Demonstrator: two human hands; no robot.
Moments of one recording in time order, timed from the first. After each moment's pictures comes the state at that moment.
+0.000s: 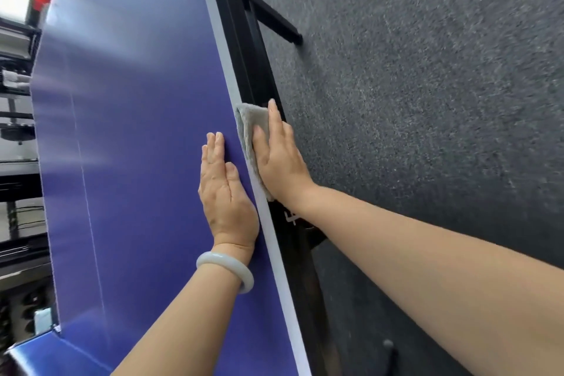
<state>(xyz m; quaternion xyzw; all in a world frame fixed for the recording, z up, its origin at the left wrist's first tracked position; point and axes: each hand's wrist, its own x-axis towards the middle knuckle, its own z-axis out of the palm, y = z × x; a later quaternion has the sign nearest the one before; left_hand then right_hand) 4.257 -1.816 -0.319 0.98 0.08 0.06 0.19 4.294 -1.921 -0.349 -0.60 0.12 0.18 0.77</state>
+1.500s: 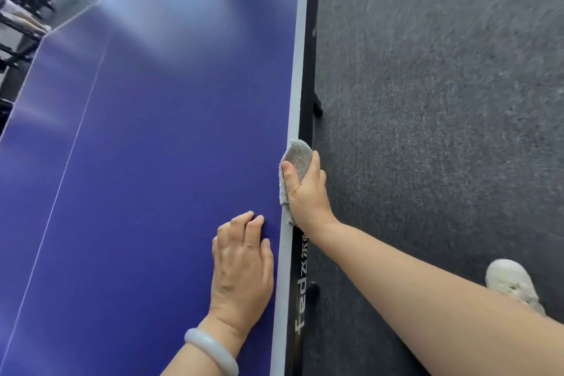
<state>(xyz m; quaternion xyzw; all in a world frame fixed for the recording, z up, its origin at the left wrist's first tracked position) 4.282 -1.829 -0.283 1.00 0.06 -0.01 0.04 4.395 -1.921 -0.346 -0.64 0.12 0.24 0.72</state>
